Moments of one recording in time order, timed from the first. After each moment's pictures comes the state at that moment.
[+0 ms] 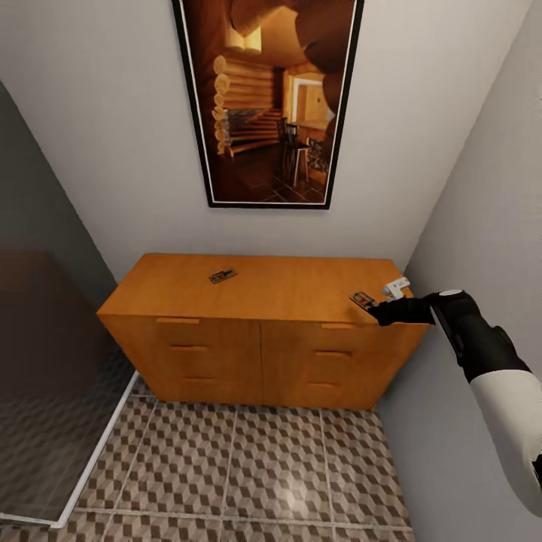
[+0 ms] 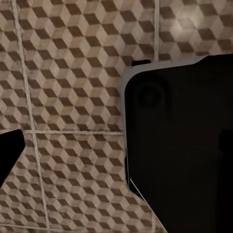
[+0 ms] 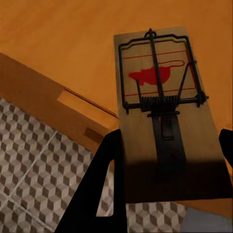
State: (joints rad) left arm -0.18 -0.02 -0.22 0.07 0.11 -0.40 0.19; right arm -1.00 -0.31 0.08 -0.92 0.20 0.65 0.81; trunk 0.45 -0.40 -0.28
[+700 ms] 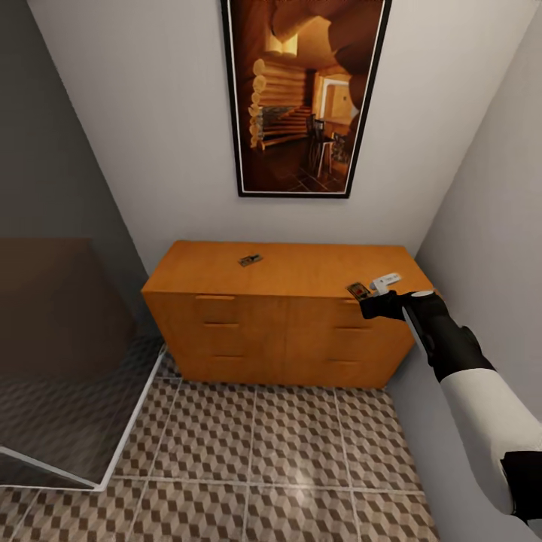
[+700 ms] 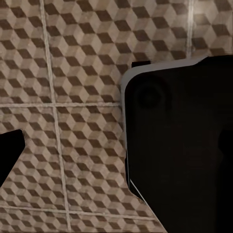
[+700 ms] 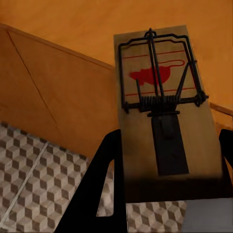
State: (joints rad) left arm -0.18 -0.02 -0.22 0.06 0.11 -0.40 0.19; right arm -1.00 -0.19 0.08 -0.92 0.20 0.63 0.49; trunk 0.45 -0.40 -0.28
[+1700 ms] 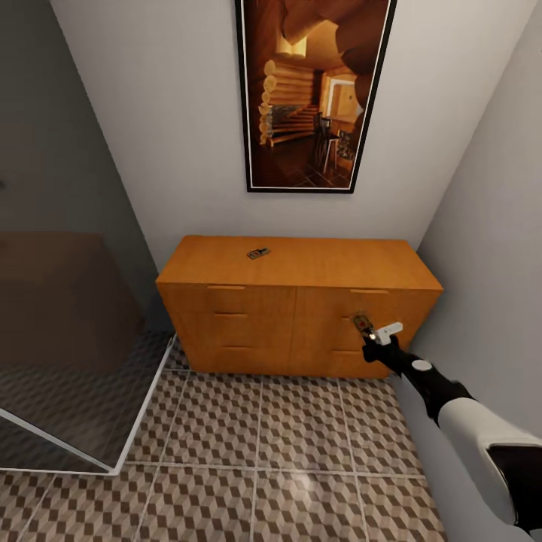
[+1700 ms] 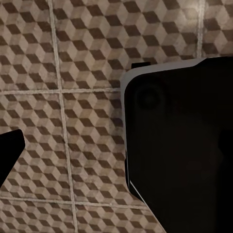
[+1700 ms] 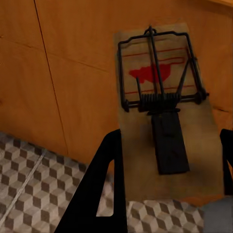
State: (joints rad) left arm -0.18 -0.02 -0.22 0.06 0.10 -0.40 0.19; right arm -0.97 -0.19 0.07 -0.27 0.09 -0.21 0.32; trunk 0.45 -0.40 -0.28
